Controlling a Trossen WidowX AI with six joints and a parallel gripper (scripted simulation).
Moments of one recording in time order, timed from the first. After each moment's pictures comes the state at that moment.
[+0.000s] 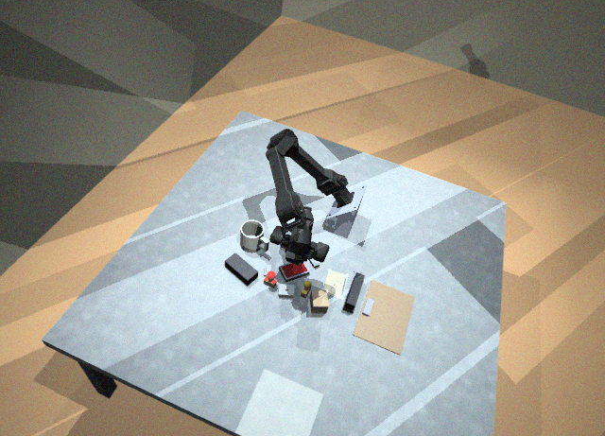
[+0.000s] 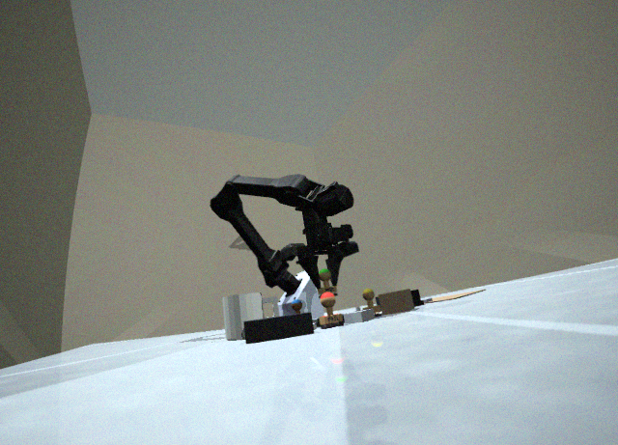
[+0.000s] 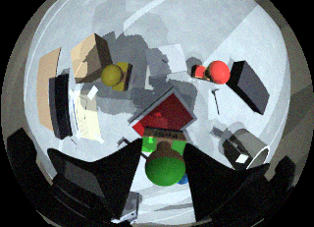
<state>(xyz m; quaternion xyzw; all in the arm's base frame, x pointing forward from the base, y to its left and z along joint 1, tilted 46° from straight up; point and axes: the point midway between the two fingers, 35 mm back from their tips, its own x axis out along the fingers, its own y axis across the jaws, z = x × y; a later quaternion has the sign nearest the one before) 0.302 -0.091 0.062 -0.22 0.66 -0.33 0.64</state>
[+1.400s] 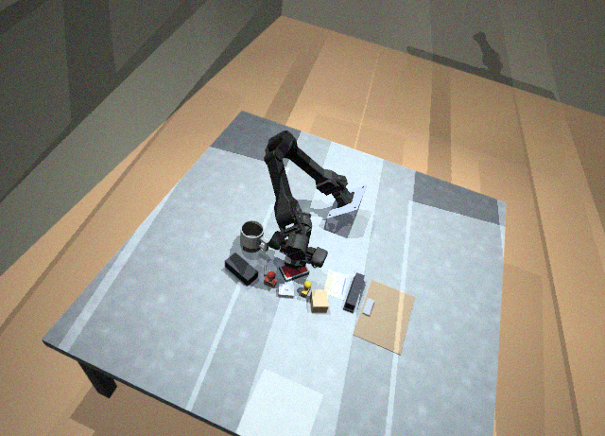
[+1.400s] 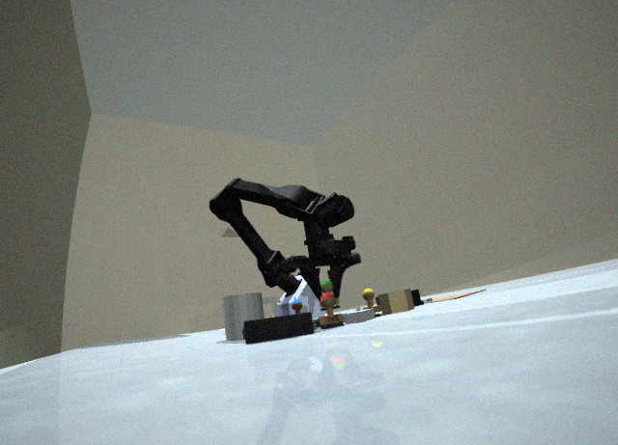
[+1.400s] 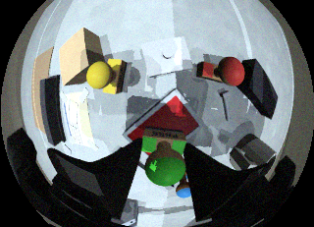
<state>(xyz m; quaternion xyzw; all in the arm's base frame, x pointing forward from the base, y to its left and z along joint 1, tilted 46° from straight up) 0.300 -0.111 0.043 -0.22 0.66 -0.33 0.64</state>
